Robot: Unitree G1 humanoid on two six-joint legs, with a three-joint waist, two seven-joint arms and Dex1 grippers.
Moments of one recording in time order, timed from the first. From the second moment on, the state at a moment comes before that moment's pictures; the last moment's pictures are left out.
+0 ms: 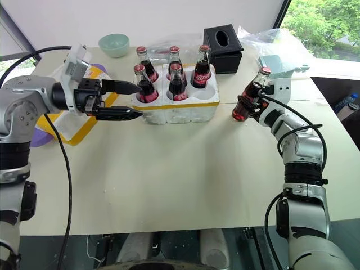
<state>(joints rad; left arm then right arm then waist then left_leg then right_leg) -0.85 0.78 0.02 -0.02 -0.60 0.82 -1.28 -0.67 -0.55 -0.24 0.34 0.42 0.52 0.50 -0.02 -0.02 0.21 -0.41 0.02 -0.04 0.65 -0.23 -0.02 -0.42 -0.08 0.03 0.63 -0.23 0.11</state>
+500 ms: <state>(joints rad) -0.85 0.77 0.02 -0.02 -0.60 0.80 -1.26 -0.87 -0.44 -0.17 0.13 0.52 0.60 0.50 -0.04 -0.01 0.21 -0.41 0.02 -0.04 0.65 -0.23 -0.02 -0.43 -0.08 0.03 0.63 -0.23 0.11</state>
